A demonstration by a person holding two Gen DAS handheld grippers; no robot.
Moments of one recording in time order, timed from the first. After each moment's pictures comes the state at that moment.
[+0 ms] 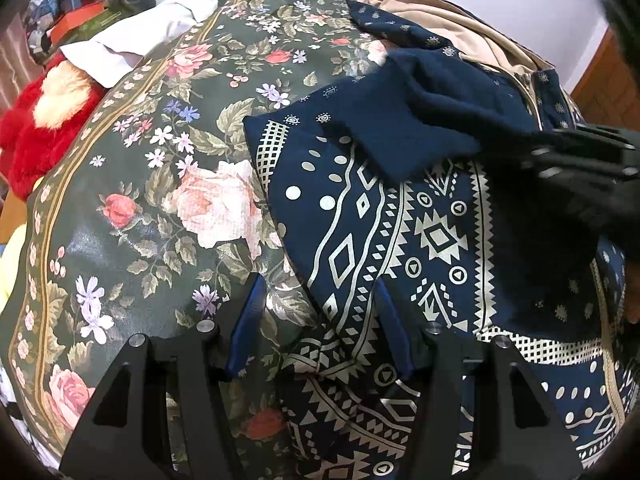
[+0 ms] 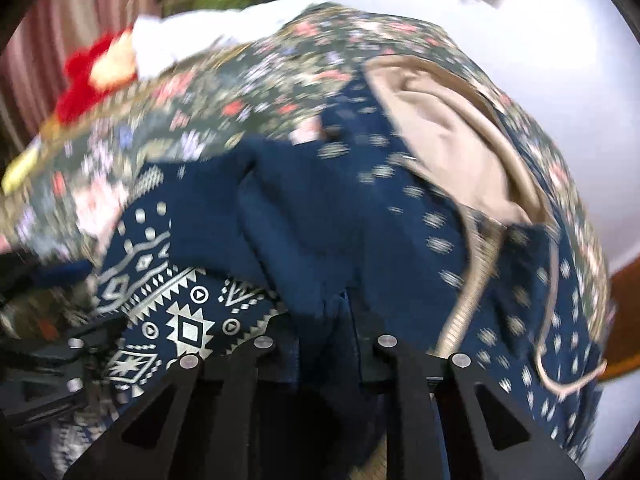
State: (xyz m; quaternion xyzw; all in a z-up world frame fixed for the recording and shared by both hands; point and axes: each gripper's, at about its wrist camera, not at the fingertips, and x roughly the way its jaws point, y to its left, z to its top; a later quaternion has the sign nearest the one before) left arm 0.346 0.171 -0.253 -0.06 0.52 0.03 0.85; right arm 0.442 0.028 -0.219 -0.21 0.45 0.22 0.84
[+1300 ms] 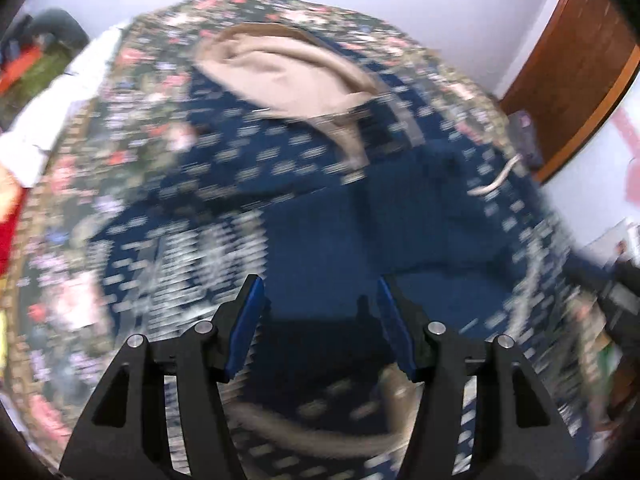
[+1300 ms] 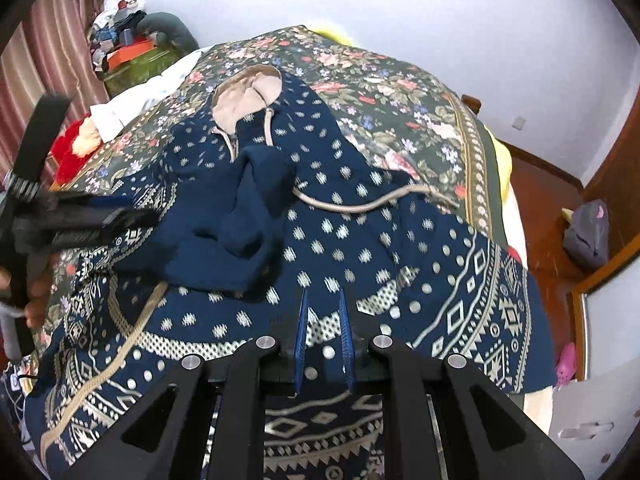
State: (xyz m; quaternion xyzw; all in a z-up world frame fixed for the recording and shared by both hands) left arm 0.411 0.020 -0.185 -0.06 0.52 -0.08 0.85; right arm 0.373 -0.206 -0.159 -0.09 0.46 0.16 0.87
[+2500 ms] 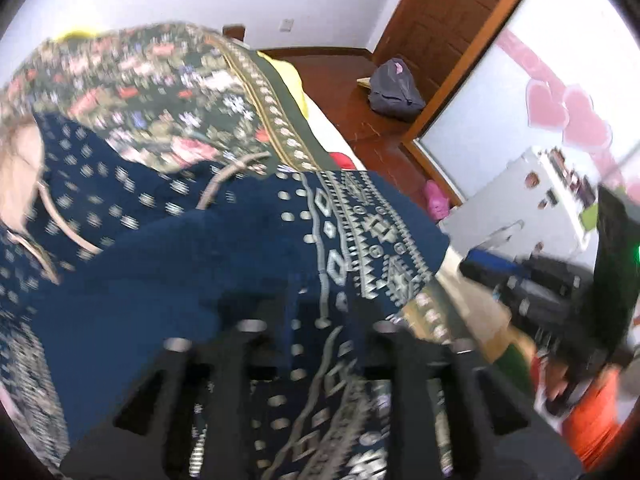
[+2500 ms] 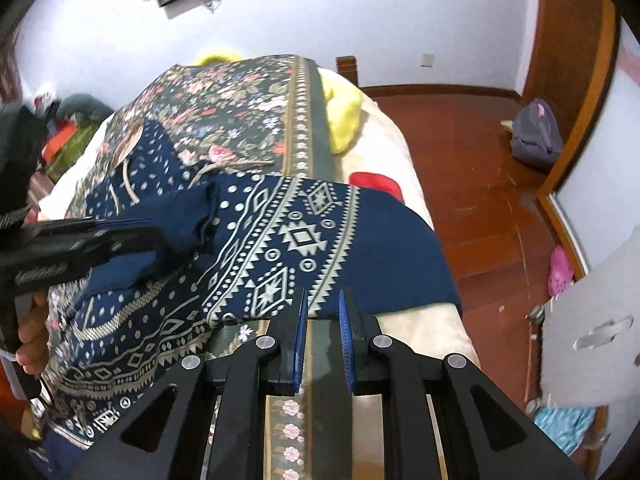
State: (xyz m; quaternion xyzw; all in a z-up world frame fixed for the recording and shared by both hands) left arm 0.421 -0.191 -0.142 0.02 0.51 -0.28 0.81; right arm 0.354 -0.396 -0.158 0.07 0.48 0.04 0.87
